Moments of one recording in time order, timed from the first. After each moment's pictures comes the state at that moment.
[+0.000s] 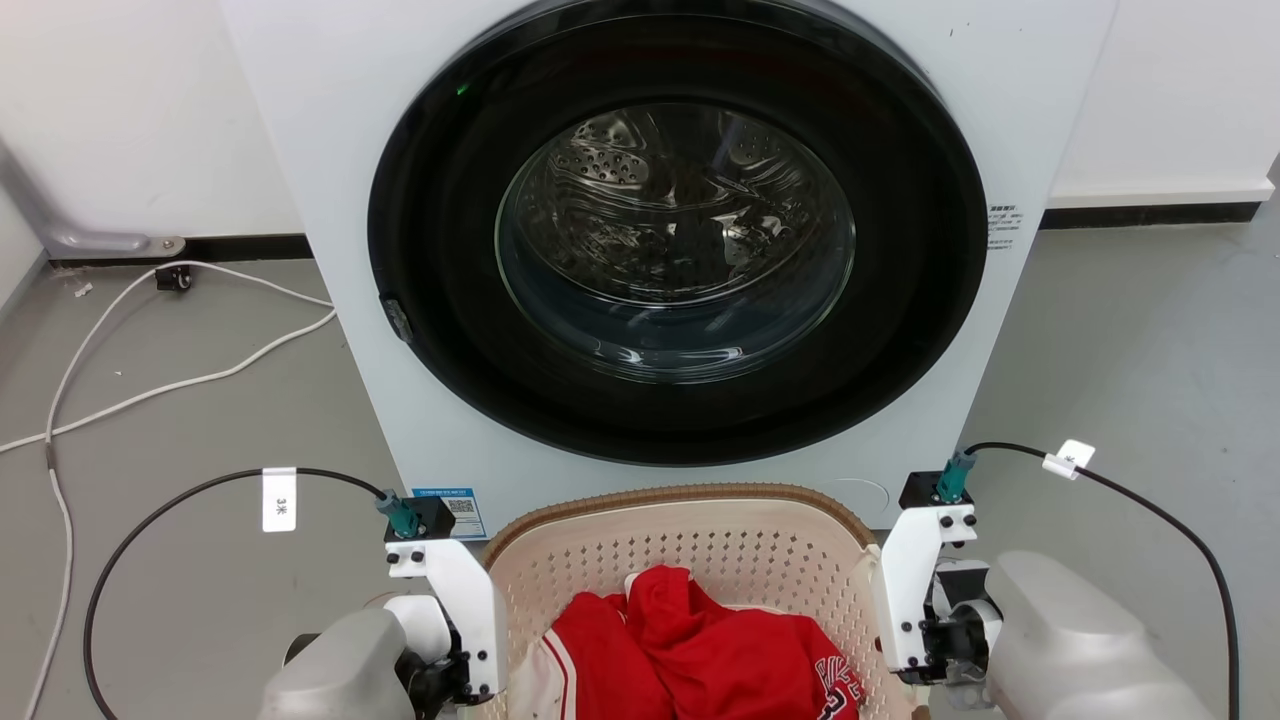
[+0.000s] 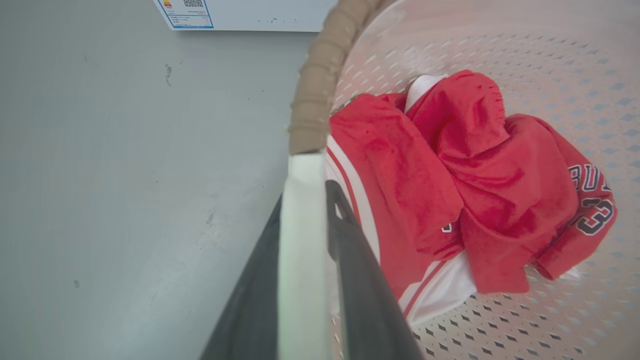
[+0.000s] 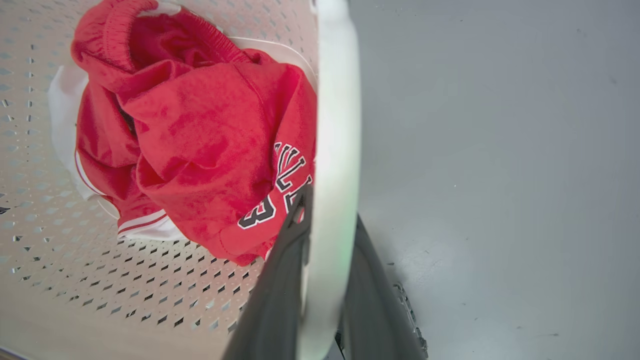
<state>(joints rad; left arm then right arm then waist) -0.66 0.18 -0.98 1.20 -1.17 -0.12 0.28 -0.72 -0.08 0.79 1.29 0.88 0.13 0.56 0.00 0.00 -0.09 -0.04</state>
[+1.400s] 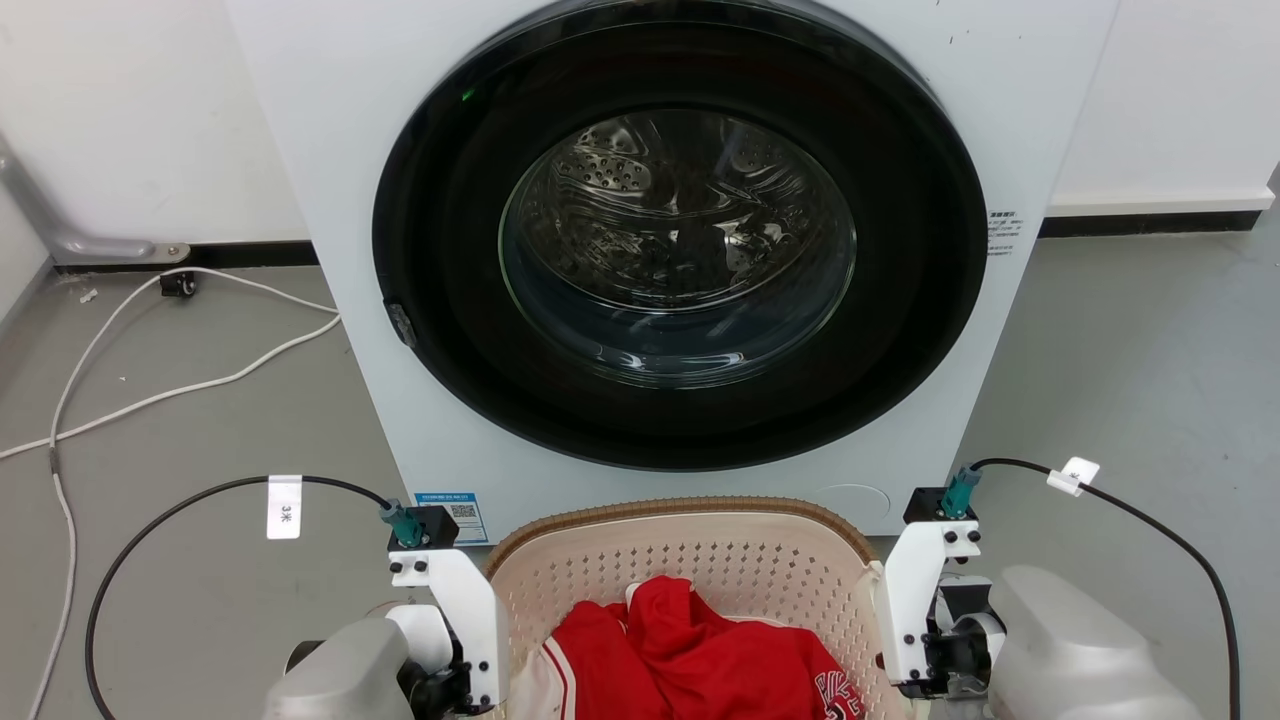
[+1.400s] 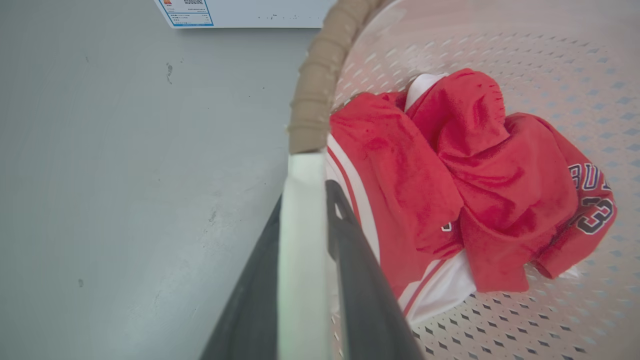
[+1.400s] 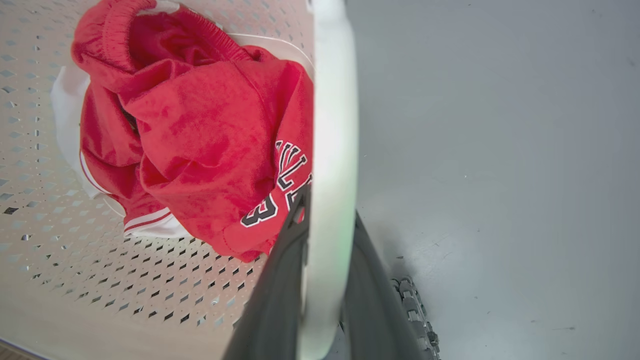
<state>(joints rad) -0.66 0.19 -1.07 1.20 -1.23 -0.12 0.26 -0.70 -0.08 0.75 1.29 0.88 0.13 0.57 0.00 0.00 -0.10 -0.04</state>
